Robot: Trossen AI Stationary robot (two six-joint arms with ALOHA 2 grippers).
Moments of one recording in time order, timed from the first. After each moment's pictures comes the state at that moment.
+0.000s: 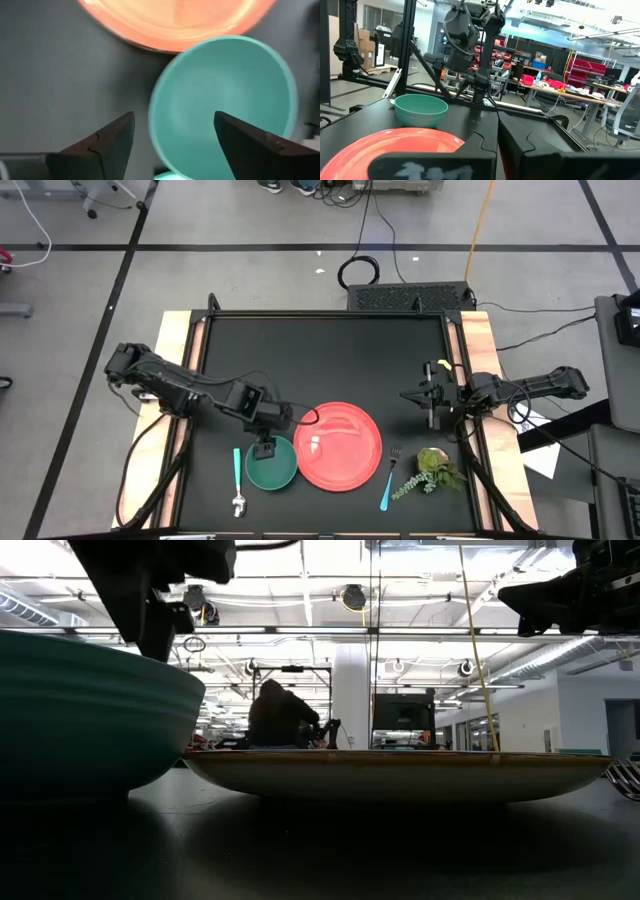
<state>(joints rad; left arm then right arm) -0.25 1.54 1.18 -0.93 0.11 -0.42 0.14 0.21 0.02 0.33 0.11 -0.22</state>
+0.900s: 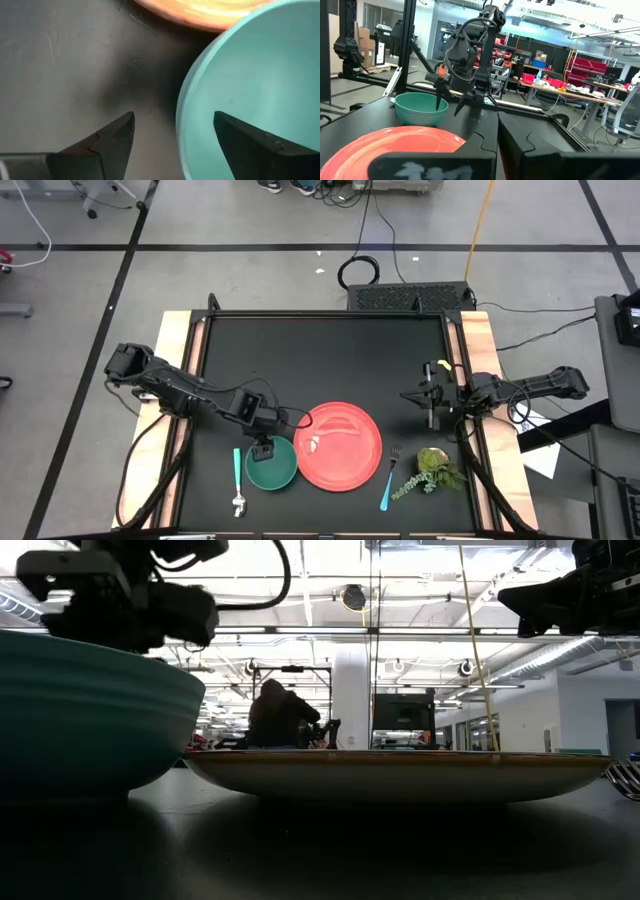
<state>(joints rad) -0.26 1.54 0.93 -0.69 0.13 -0.48 0.14 0.21 0.02 0.33 0.11 -0.22</state>
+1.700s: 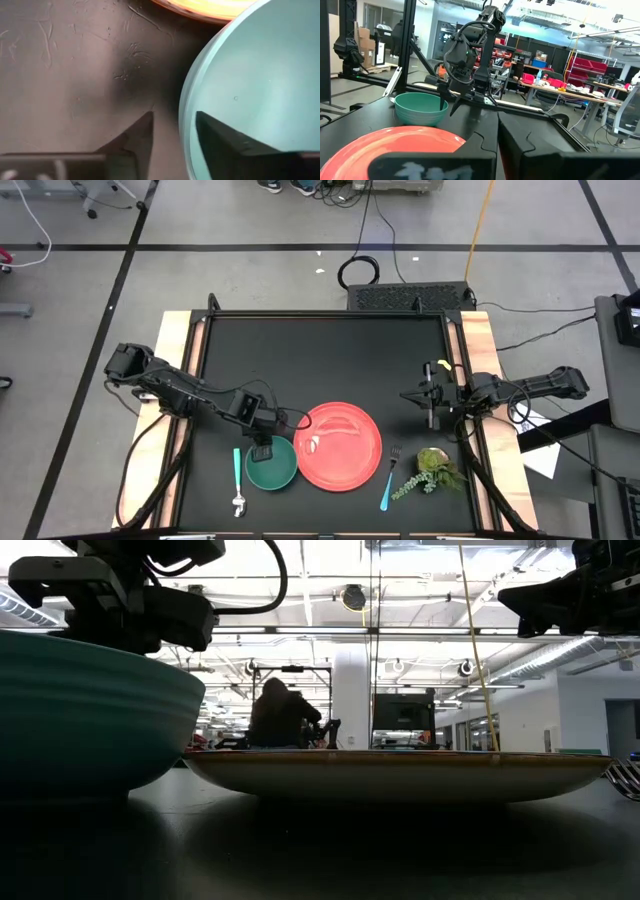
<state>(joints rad) -0.26 1.54 0.92 -0.68 0.13 -0.48 0.14 0.21 0.02 0.33 0.11 -0.22</state>
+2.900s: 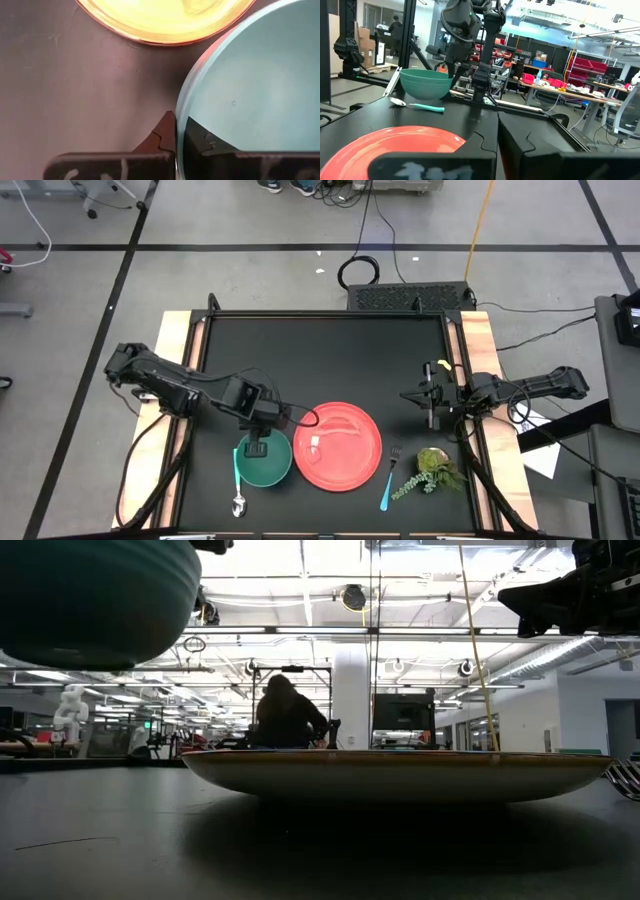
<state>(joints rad) -0.26 1.54 1.29 -1.10 0.09 -0.27 0.14 0.21 0.02 0.33 0.11 -0.22</state>
